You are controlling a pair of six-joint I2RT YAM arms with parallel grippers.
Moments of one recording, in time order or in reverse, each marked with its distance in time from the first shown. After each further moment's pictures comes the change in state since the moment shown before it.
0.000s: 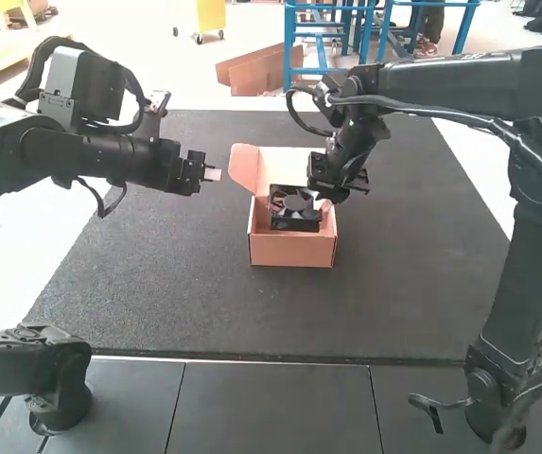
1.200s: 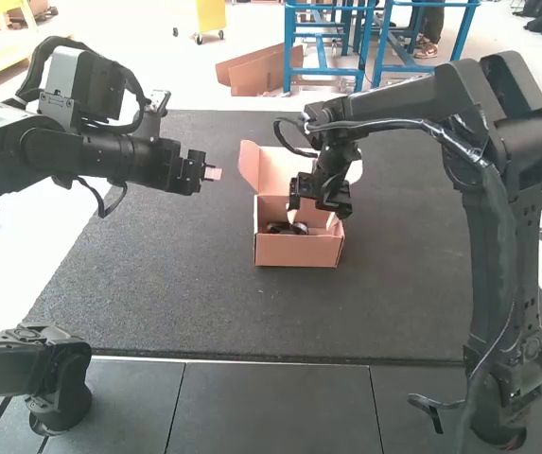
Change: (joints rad) left arm 0.000 0.000 0.000 0.013 0.000 -0.008; right arm -0.015 0.257 0.094 0.121 0.054 -0.011
